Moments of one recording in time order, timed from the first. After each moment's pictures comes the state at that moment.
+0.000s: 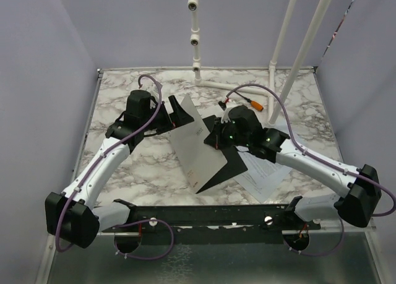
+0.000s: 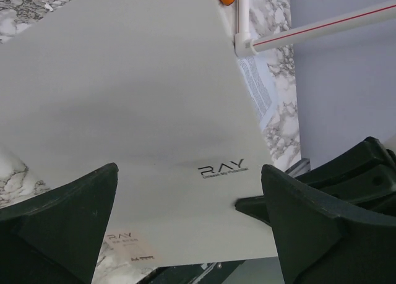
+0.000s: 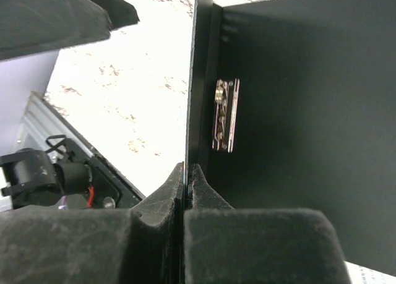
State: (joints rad) left arm -0.36 1.17 0.98 -0.34 0.40 -0.72; right arm 0.83 1.29 1.04 -0.27 -0.10 0.56
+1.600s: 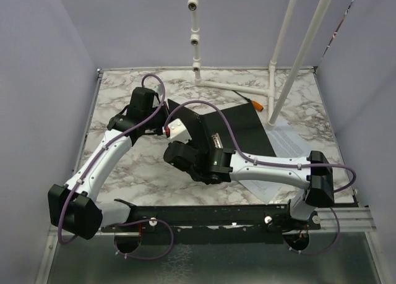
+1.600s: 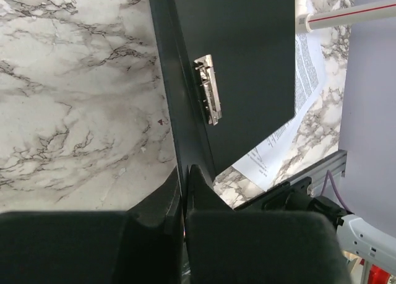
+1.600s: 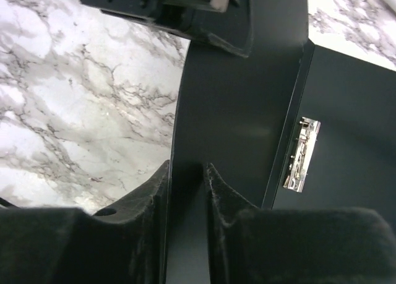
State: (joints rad) left arm -0.36 1.24 1.12 -0.60 0.34 -0.63; right arm 1.34 1.69 1.49 -0.56 0.74 0.36
